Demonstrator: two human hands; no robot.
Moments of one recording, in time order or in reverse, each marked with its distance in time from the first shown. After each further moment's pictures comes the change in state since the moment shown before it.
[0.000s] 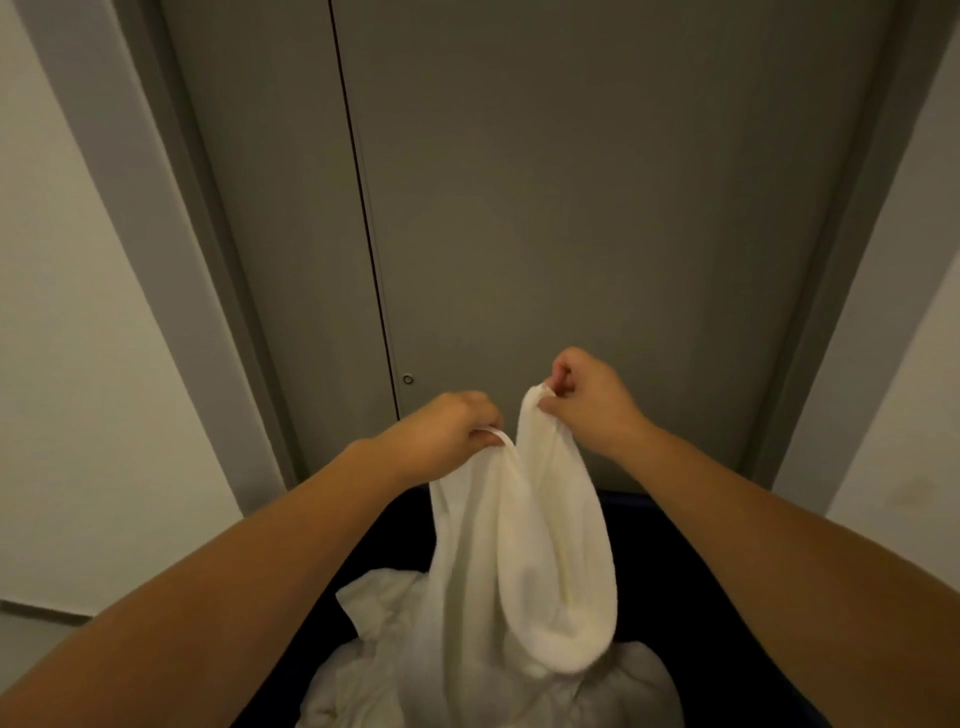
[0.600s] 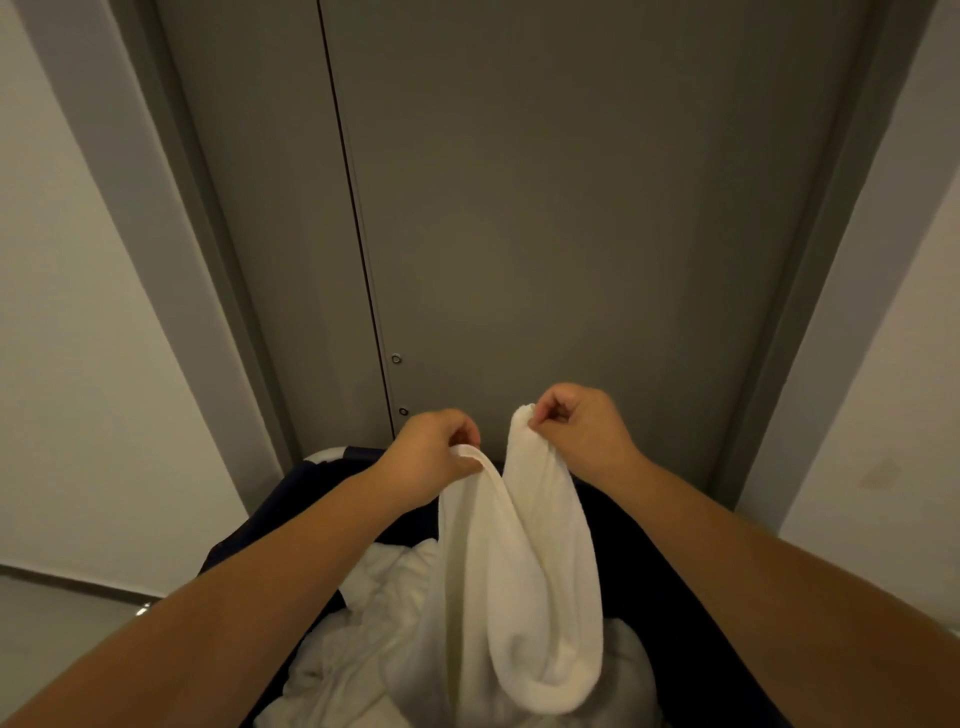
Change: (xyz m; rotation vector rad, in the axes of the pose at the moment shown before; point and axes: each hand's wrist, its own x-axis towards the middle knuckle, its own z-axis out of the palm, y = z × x) left_hand -0.023 0.048 0.046 -0.334 0.111 -0.442; right_hand -0.054 0.037 -0.010 0.199 -0.029 0.008
